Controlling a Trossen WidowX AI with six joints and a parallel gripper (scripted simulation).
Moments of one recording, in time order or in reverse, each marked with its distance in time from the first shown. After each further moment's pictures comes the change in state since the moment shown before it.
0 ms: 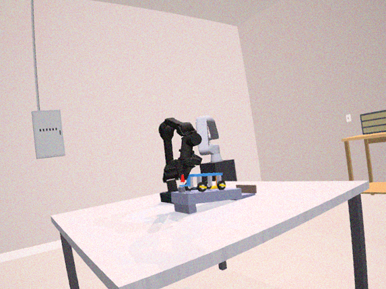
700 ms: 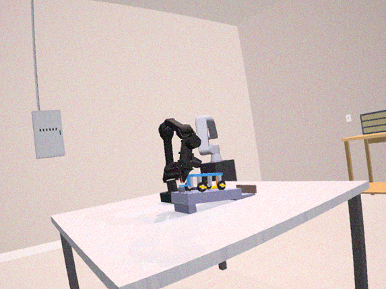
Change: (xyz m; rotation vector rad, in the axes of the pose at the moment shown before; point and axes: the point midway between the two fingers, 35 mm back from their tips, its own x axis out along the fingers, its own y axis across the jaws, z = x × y) arm 0.012 0.001 0.000 0.000 0.000 0.004
